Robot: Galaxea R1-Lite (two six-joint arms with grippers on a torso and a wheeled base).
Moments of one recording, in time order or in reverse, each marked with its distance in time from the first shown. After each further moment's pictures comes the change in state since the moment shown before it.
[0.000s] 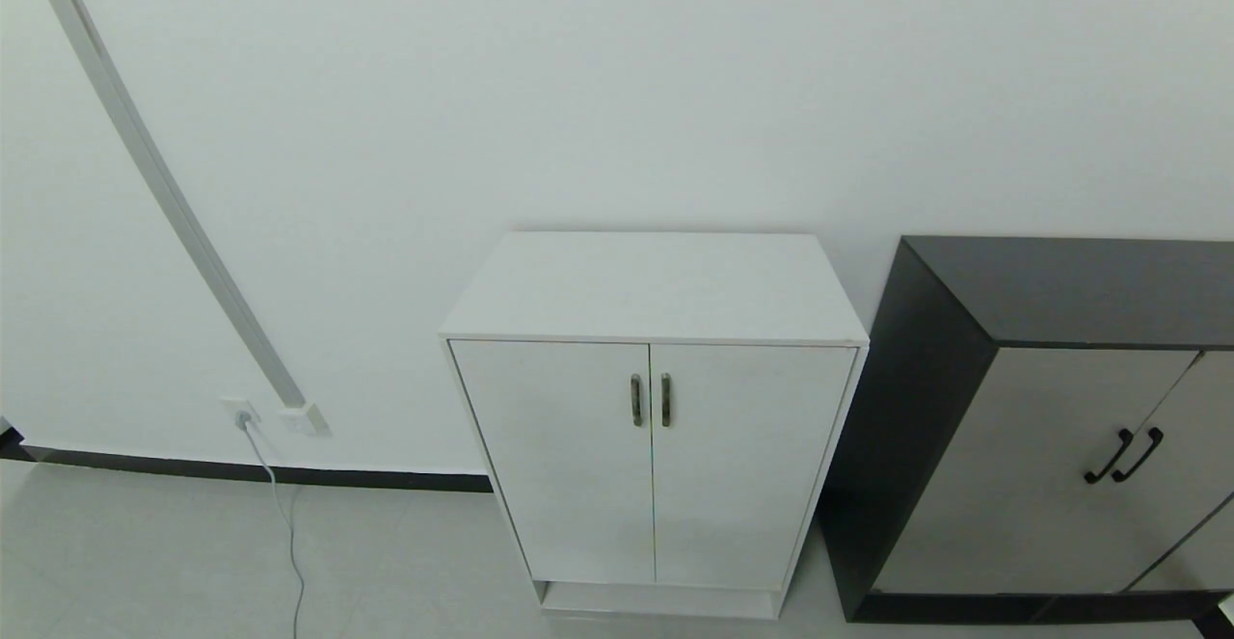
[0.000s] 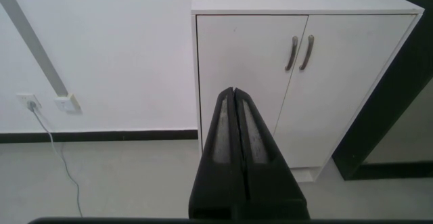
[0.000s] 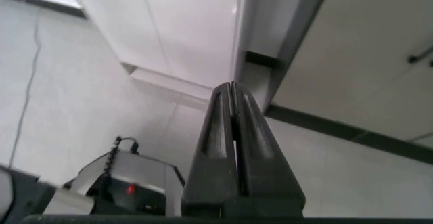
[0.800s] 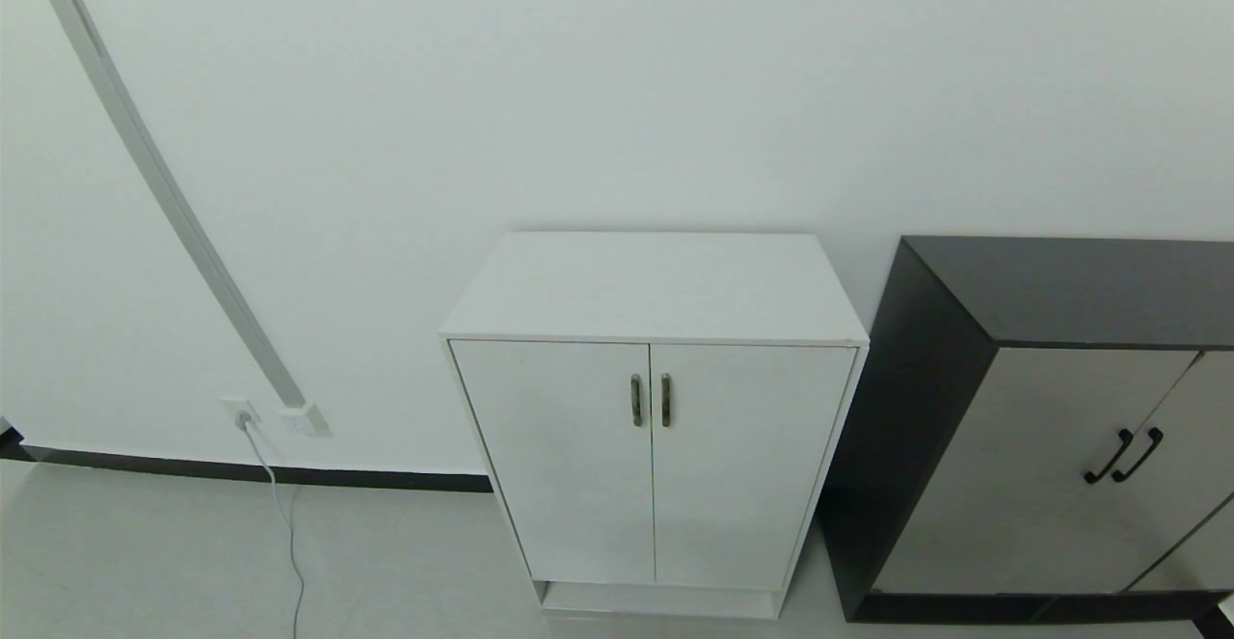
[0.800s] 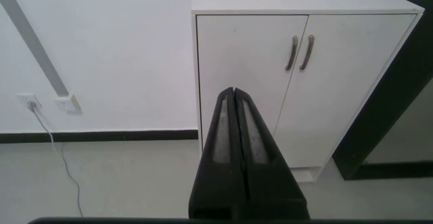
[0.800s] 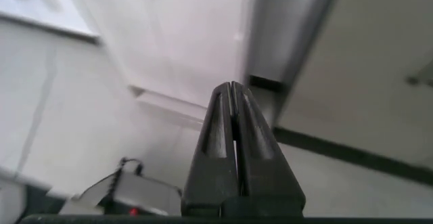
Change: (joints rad) left arm 0.000 0.000 0.000 0.000 0.000 0.001; right arm -0.153 -0.146 0.000 0.042 0.126 -0.024
